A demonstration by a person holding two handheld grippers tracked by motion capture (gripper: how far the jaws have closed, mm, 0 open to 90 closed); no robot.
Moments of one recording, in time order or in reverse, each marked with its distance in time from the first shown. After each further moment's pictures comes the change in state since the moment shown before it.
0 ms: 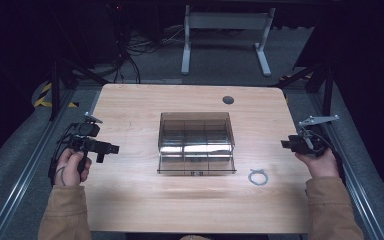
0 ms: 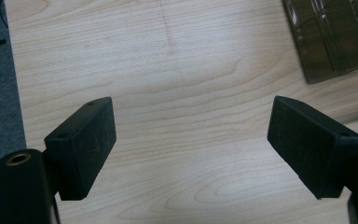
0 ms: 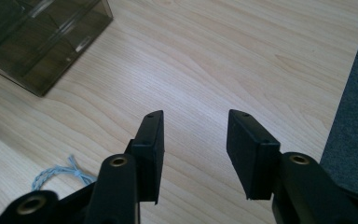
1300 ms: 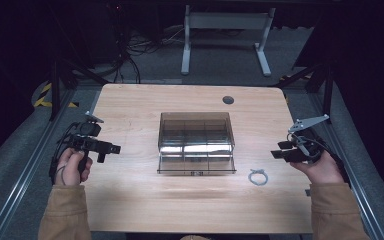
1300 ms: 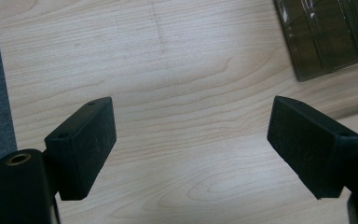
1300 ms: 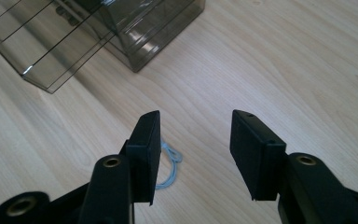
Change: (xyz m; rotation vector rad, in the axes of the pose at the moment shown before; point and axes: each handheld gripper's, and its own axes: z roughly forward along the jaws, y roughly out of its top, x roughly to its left) left arm -0.002 0.002 -0.001 0.014 -0.025 0.005; right arm 0.053 0.019 -0.027 0.093 0.157 -0.176
